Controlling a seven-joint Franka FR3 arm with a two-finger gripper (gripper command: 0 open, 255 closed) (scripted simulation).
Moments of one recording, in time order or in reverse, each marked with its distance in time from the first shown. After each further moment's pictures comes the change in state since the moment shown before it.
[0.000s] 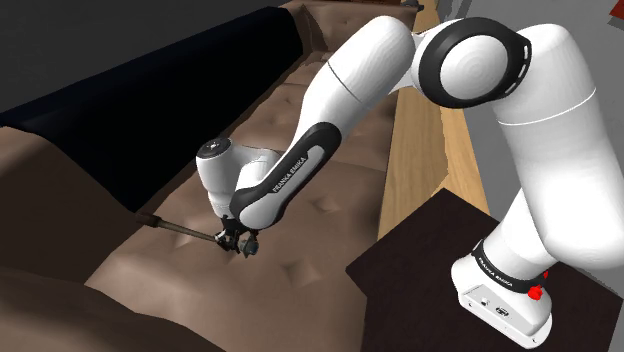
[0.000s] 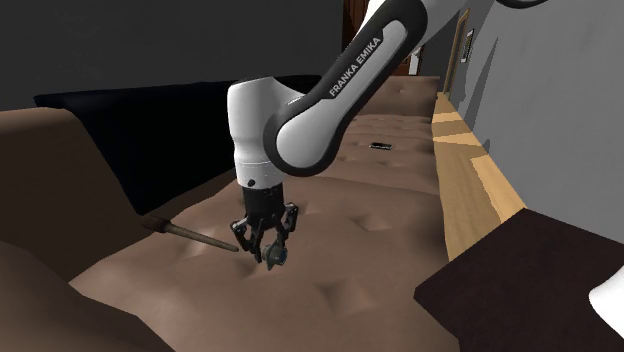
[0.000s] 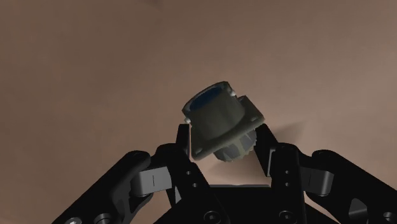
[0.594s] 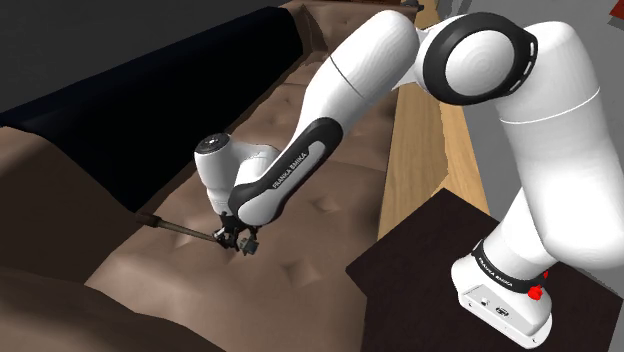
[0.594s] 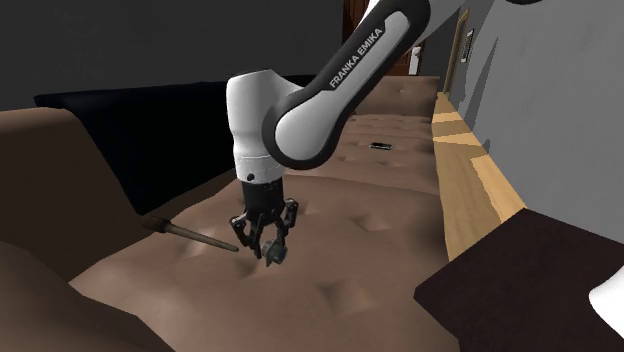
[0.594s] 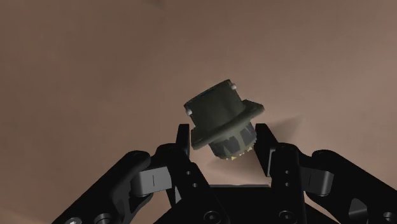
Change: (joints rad) arm -0.006 -0.019 0.007 -0.002 0.008 -0.016 -0.006
